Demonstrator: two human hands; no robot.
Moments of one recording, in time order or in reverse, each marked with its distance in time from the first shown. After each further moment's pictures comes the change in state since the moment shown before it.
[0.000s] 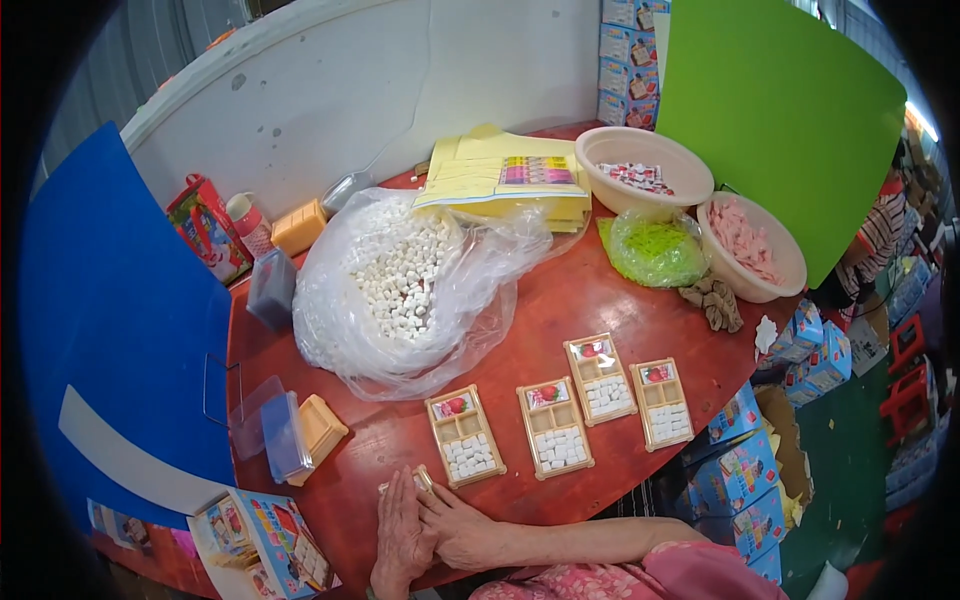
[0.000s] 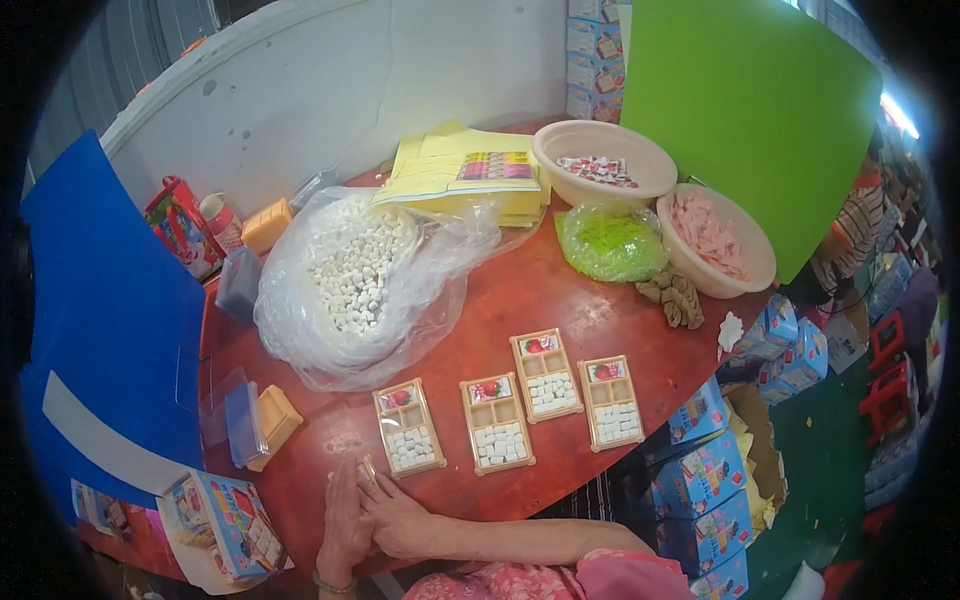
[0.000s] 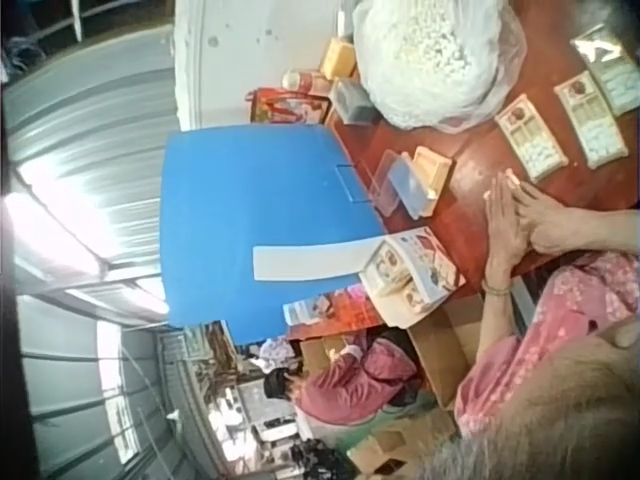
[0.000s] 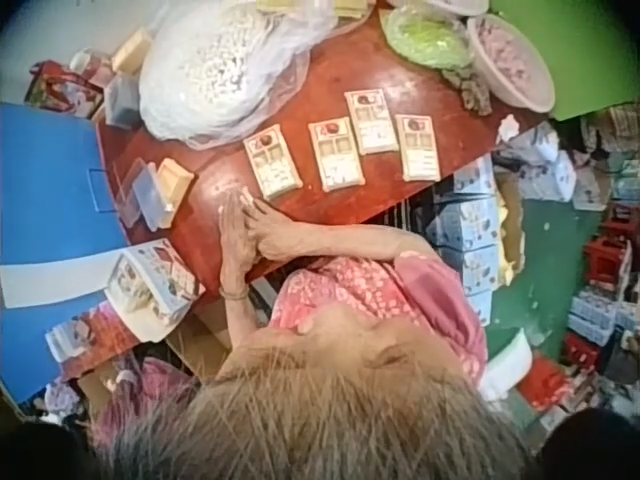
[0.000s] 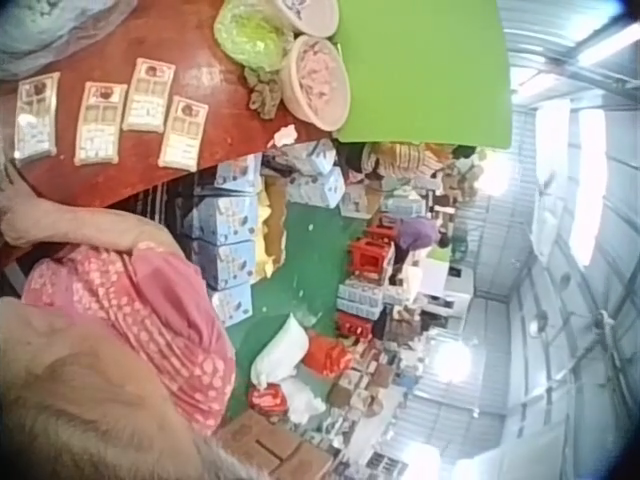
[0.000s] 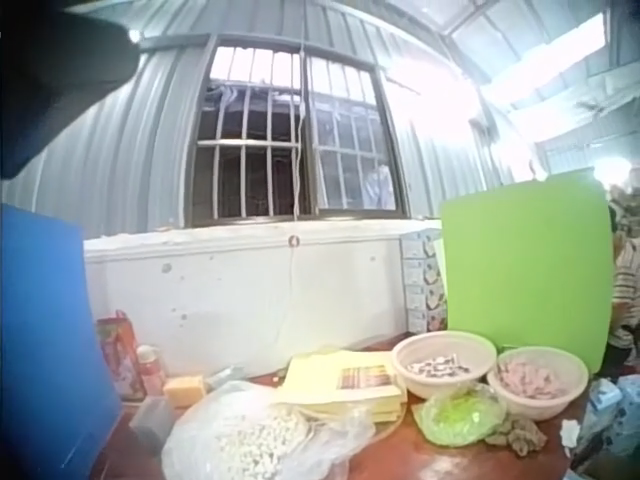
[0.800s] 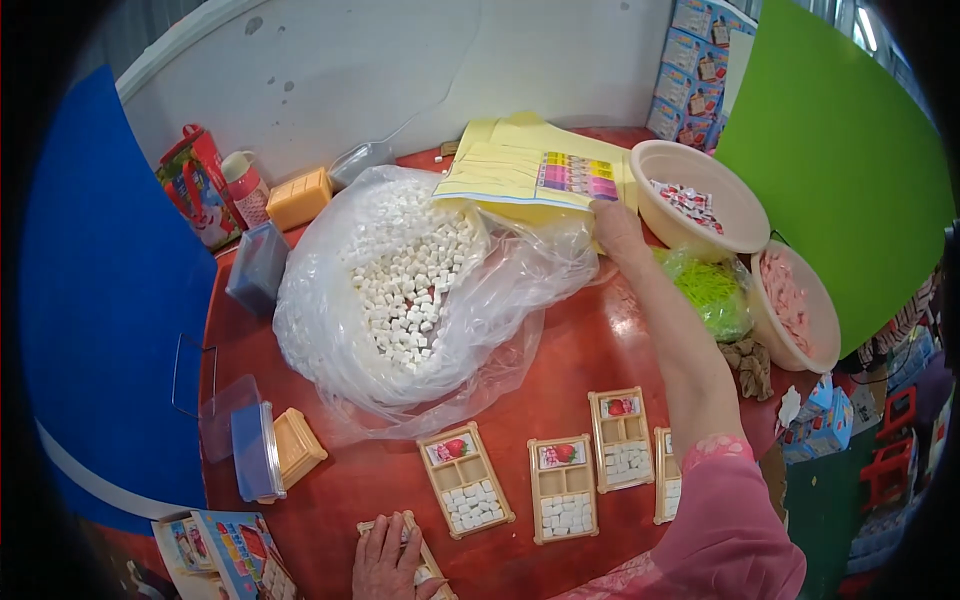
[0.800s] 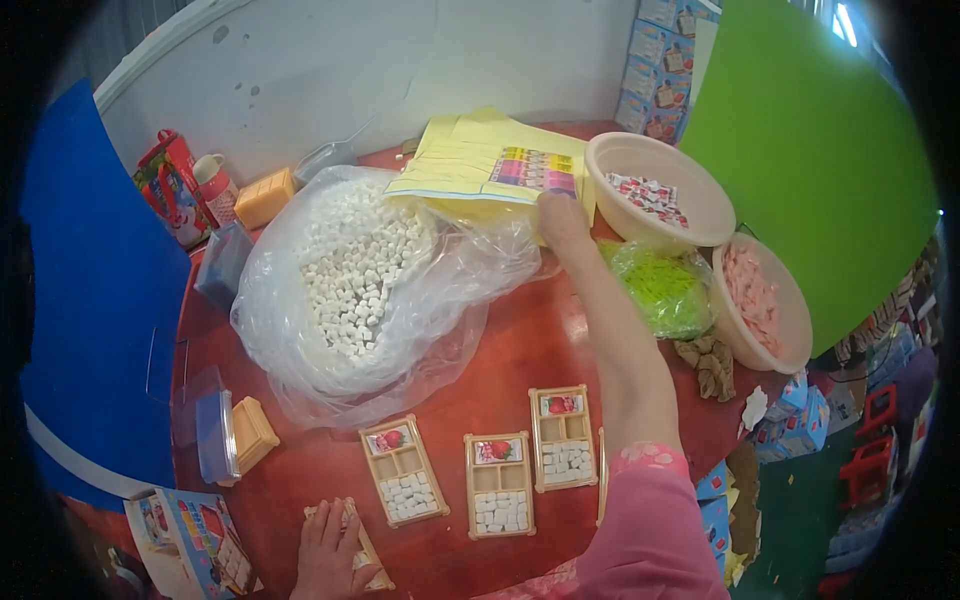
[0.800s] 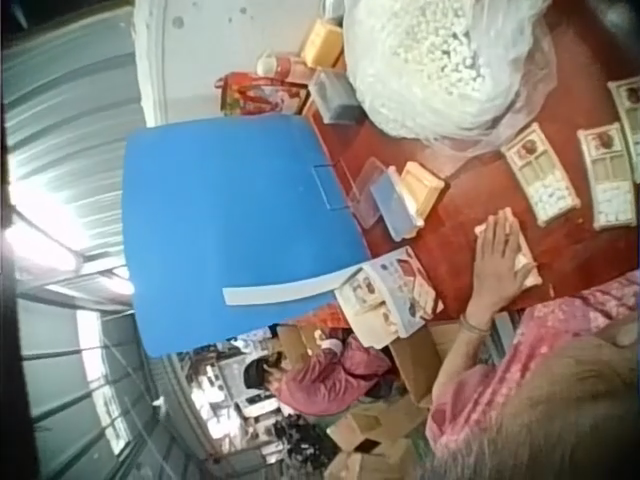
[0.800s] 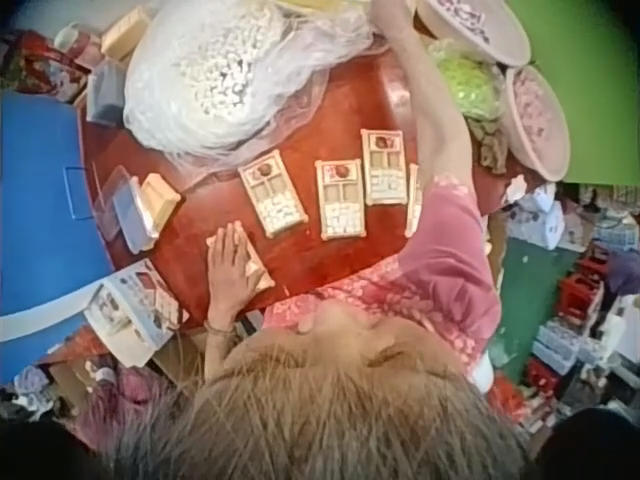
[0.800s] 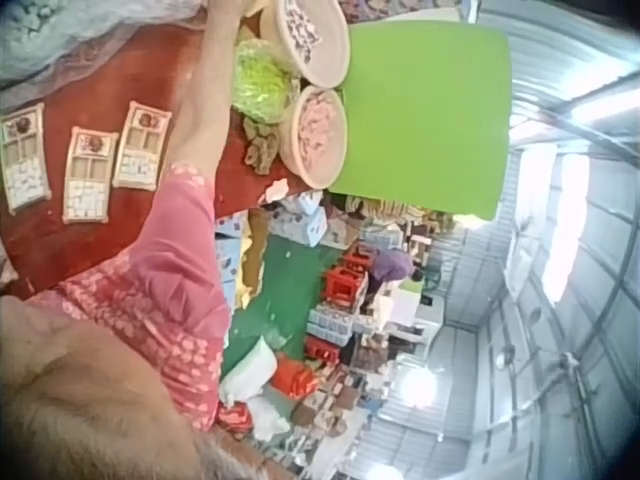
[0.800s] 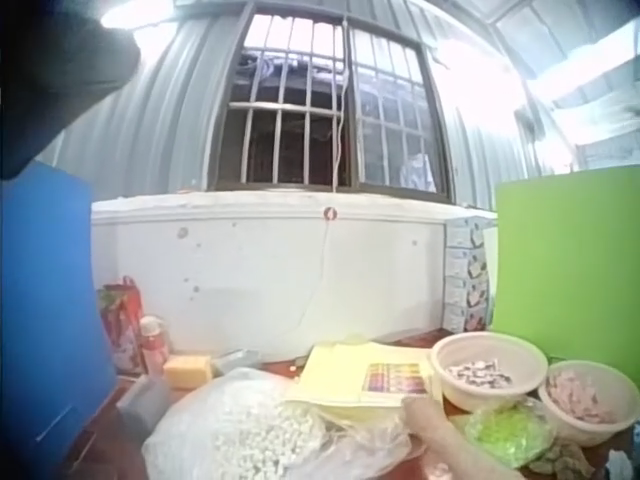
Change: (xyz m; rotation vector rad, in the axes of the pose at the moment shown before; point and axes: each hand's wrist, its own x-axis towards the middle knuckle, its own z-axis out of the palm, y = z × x) left_hand 0.017 0.027 -0.011 0.349 -0.176 -0.027; right_hand 0.004 0.404 -0.319 -0.782 0.533 0.825
